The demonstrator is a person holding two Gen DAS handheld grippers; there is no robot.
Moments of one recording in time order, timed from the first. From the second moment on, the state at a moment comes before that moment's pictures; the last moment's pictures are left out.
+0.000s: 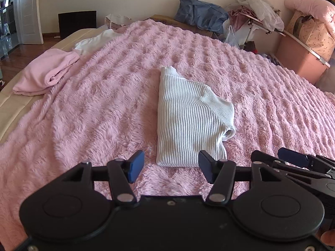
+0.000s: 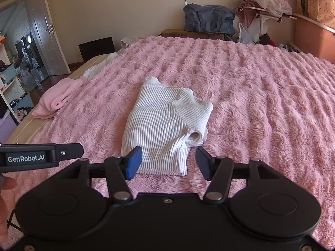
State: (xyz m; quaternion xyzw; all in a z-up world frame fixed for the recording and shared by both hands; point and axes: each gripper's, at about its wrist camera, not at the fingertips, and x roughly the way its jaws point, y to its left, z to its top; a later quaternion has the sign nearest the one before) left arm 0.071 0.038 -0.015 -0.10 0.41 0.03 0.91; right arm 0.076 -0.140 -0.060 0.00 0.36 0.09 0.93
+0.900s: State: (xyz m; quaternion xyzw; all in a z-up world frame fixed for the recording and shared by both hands) left arm 0.093 0.017 -0.015 -0.06 0.46 0.02 0.88; right arm 0.078 -0.143 -0.050 -0.02 0.40 0.06 0.92
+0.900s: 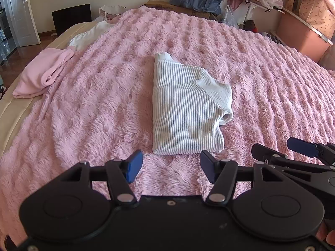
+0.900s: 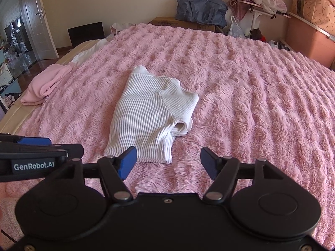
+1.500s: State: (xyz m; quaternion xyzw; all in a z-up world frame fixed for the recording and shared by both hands) left arm 0.096 0.019 -0.020 -0.05 0.47 0.03 0.88; right arm 0.078 -0.140 -0.048 -0.03 0.40 0.07 0.92
